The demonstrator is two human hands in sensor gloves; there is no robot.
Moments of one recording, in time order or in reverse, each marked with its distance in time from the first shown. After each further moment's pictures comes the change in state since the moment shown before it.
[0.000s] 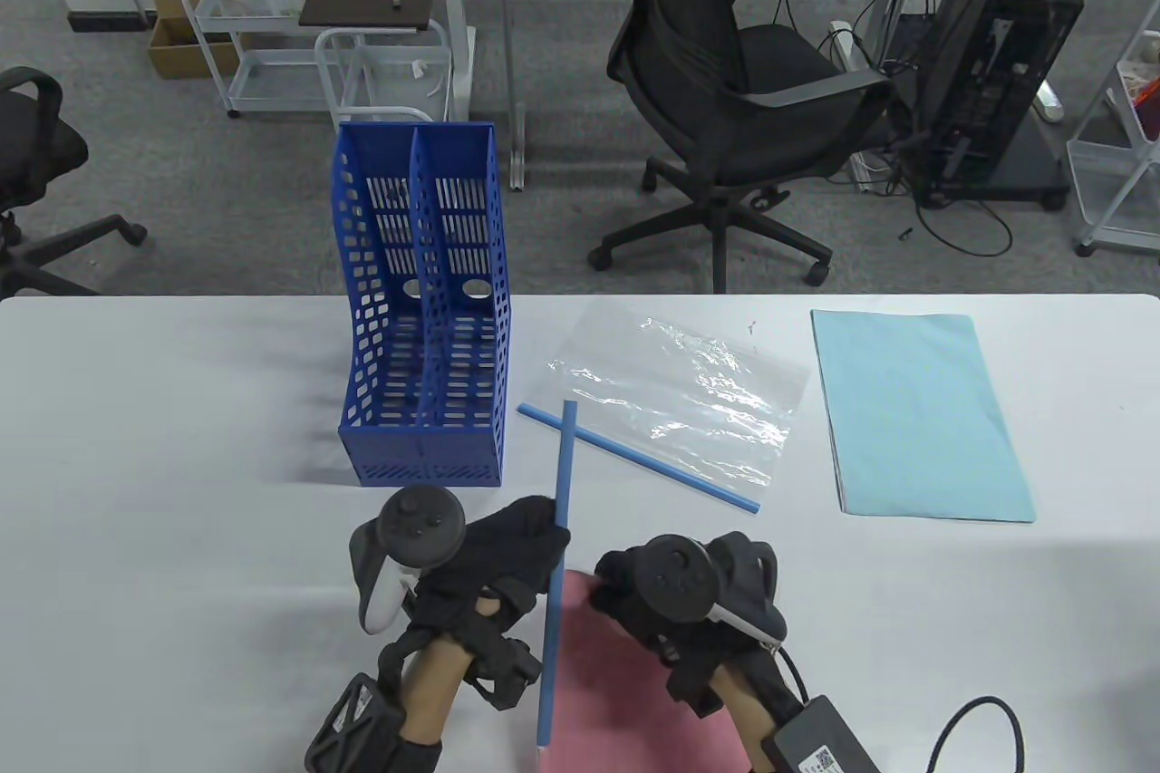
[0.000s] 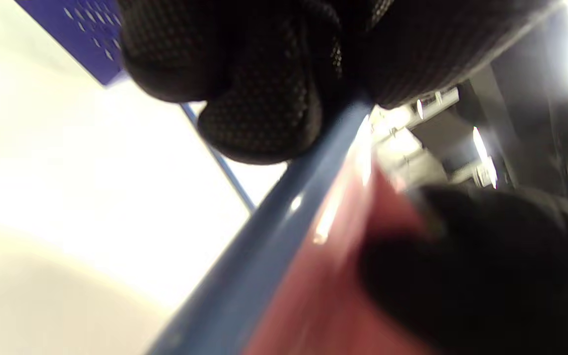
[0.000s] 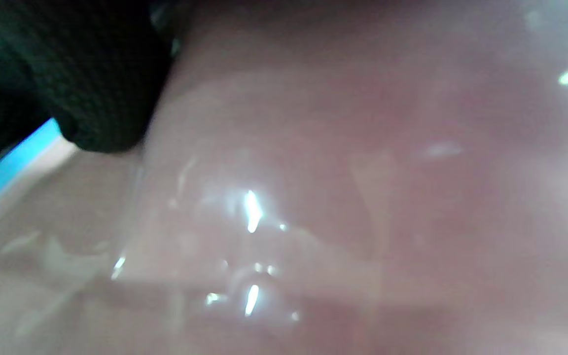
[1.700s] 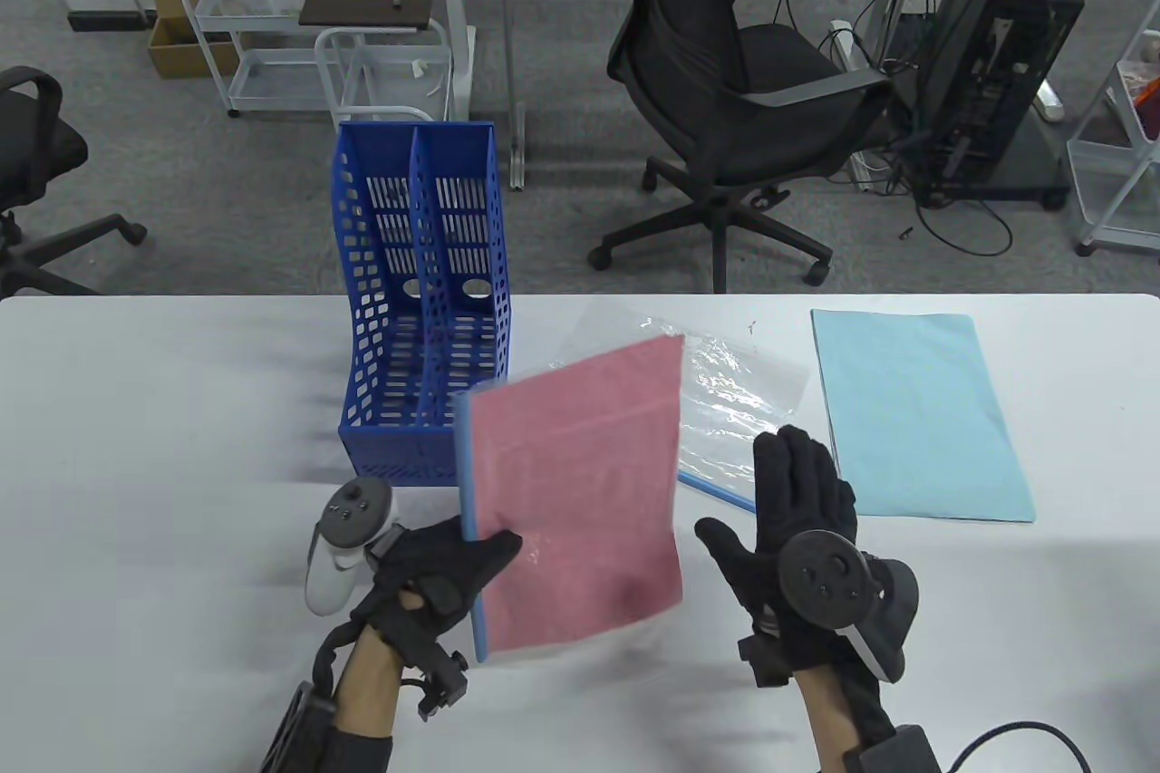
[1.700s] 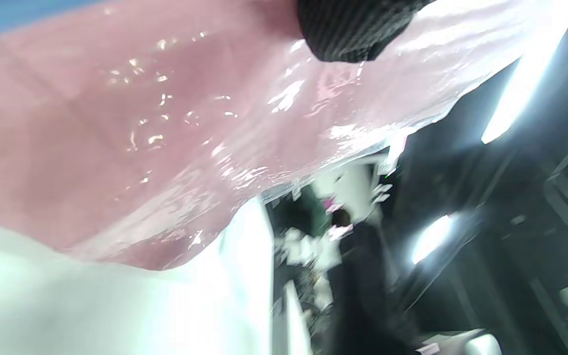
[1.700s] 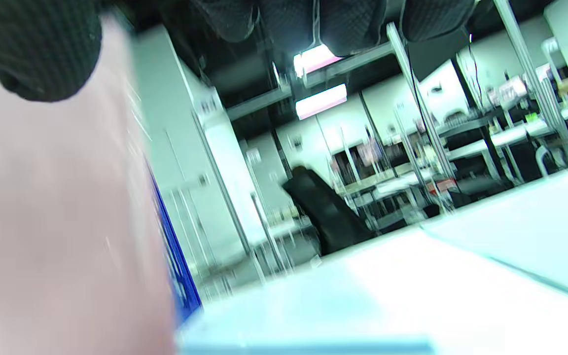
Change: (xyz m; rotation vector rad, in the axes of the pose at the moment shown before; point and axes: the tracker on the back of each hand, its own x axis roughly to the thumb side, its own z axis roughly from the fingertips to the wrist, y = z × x) left_hand -0.042 0.053 0.011 -0.118 -0.216 0.537; right_hand -0.060 -0.048 0.046 -0.239 0.264 0.060
